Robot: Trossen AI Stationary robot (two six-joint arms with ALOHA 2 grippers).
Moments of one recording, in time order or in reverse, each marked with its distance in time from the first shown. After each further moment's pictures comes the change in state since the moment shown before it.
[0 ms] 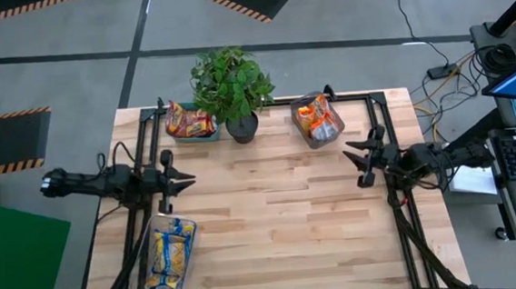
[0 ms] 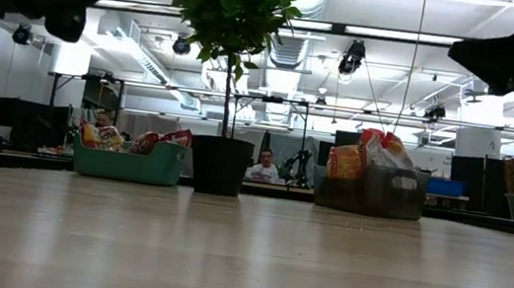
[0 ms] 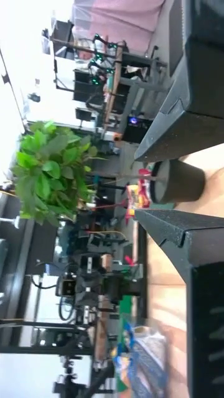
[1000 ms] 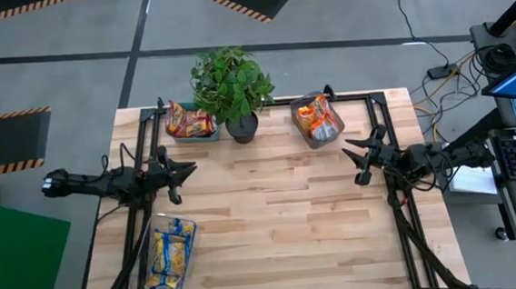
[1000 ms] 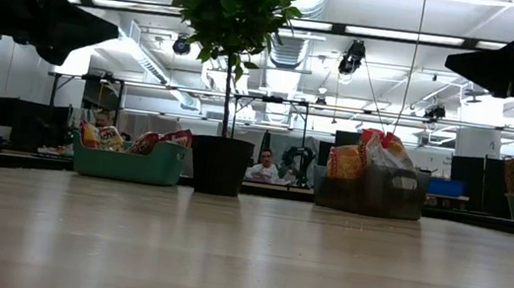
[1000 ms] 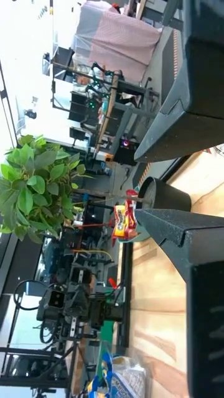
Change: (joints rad) left arm 0.000 -0.021 -0.050 -0.030 -0.311 -0.055; right arm 0.000 0.011 -0.001 -0.039 0.081 -0.067
